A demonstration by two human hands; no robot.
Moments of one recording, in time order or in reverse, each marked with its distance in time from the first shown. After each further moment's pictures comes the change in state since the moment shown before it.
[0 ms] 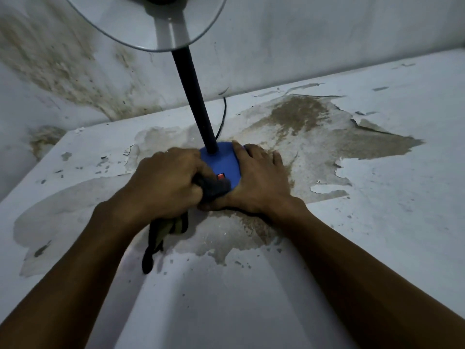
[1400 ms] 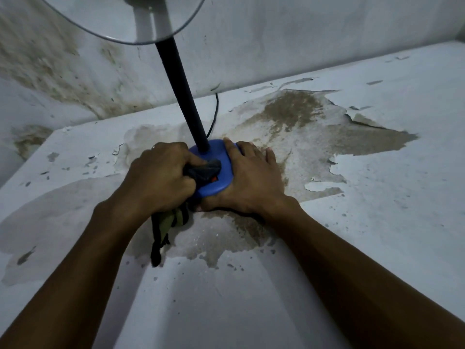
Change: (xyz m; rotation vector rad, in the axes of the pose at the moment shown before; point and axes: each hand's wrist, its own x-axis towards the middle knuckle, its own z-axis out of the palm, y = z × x) left_hand 0.014 -0.003 0.015 -0.105 0.044 -0.053; right_hand -0.002 -0.001 -0.004 0.050 -0.038 0.000
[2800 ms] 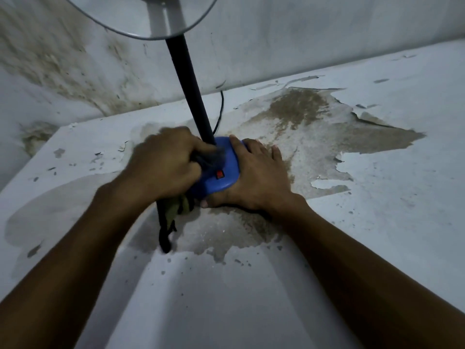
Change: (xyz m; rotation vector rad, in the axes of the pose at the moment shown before) left_hand -0.005 0.019 -0.024 0.053 -0.046 -0.022; right_hand 0.001 0.000 0.001 -0.051 -0.002 0.002
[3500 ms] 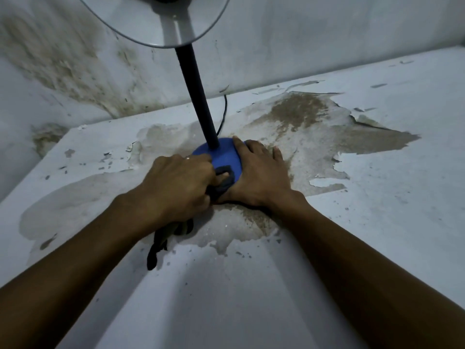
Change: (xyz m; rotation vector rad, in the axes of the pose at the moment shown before) left_hand -0.012 -0.002 0.022 0.466 -0.113 0.104; right_hand 0.002 0.003 0.003 -0.021 0.017 -0.005
